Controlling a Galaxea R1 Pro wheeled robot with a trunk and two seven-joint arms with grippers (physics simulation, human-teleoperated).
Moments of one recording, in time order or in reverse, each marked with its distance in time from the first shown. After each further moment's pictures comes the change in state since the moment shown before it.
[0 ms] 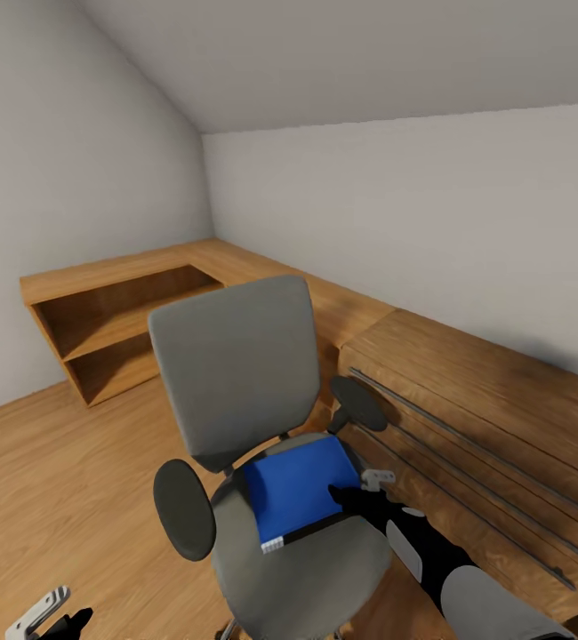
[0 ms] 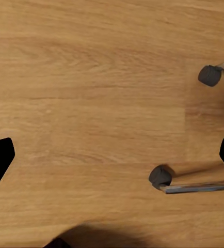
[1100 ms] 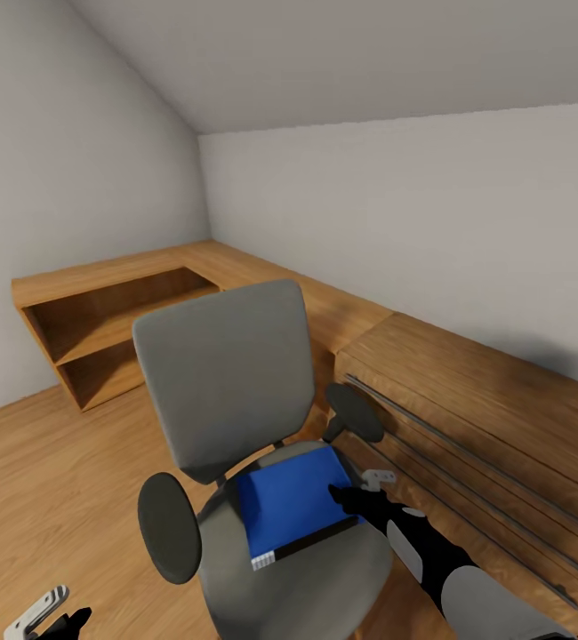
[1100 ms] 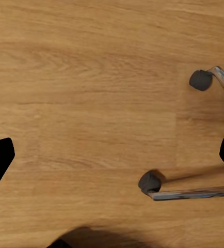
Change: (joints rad) left arm 0.000 0.000 0.001 -0.006 -0.002 0.000 0.011; right arm 0.001 -0.001 0.000 0.000 -0.002 -0.001 0.000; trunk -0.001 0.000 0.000
